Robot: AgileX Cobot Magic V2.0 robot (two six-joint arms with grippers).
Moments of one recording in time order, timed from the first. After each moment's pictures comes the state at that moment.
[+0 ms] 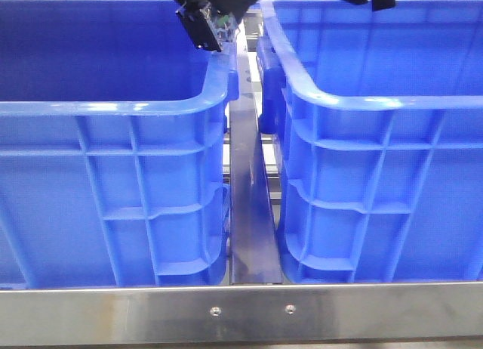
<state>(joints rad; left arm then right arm) -0.67 1.49 -1.37 -0.21 0.80 0.24 0.14 1.53 -1.07 1.58 0.98 -0.96</state>
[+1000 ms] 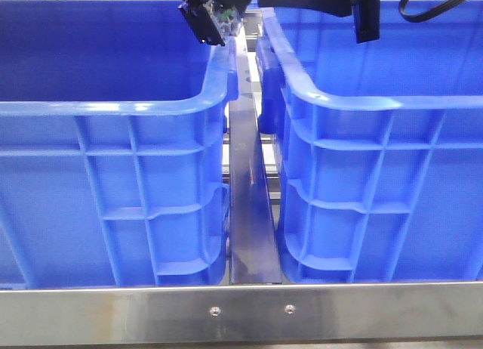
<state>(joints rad) -0.67 1.49 -1.37 -0.21 0.78 0.25 0.14 1.60 -1.07 1.56 1.05 -0.96</state>
